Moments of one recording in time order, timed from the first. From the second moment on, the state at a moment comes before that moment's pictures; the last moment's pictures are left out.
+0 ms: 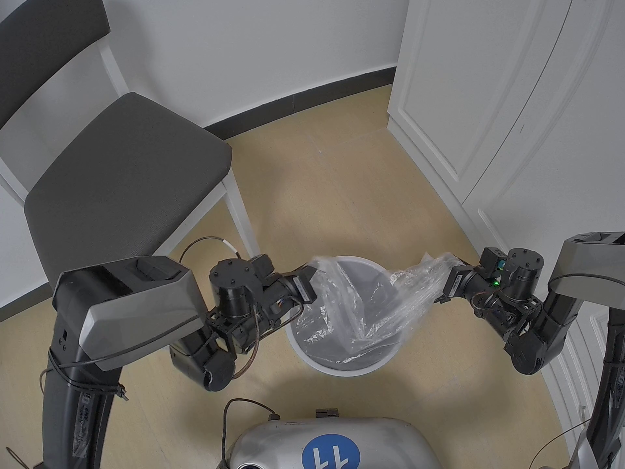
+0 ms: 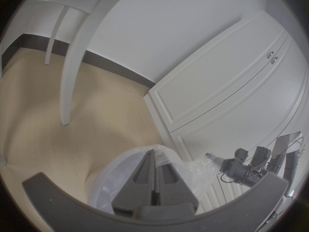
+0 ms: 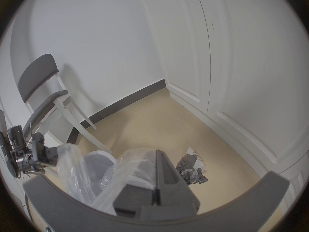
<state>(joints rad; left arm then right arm) -0.54 2.46 -0.99 -1.46 -0.12 -0.58 0.27 2.21 -0.59 -1.55 -0.06 0.20</state>
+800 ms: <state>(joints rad) -0.43 2.21 -0.42 -1.53 -0.20 -0.43 0.08 2.15 -0.34 -1.55 0.17 -0.21</state>
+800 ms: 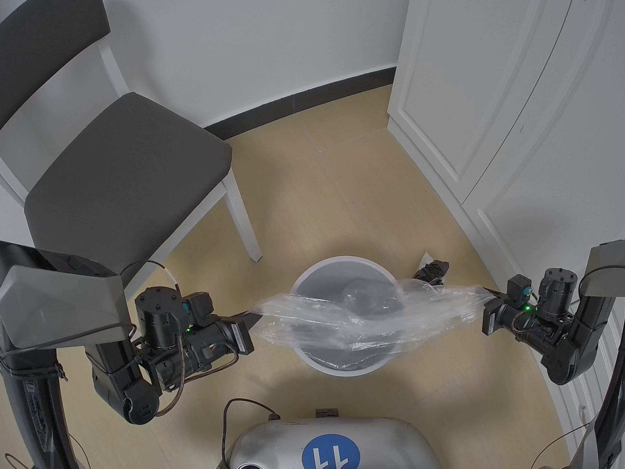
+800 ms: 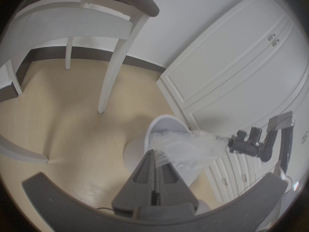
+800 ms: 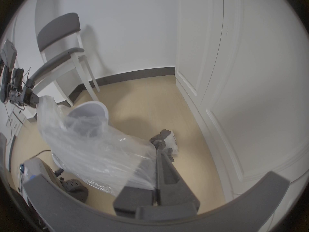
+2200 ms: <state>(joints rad) -0.41 2.31 -0.19 -1.44 -0.27 -0.18 0.04 2.18 -0.08 -1.55 0.26 -0.56</state>
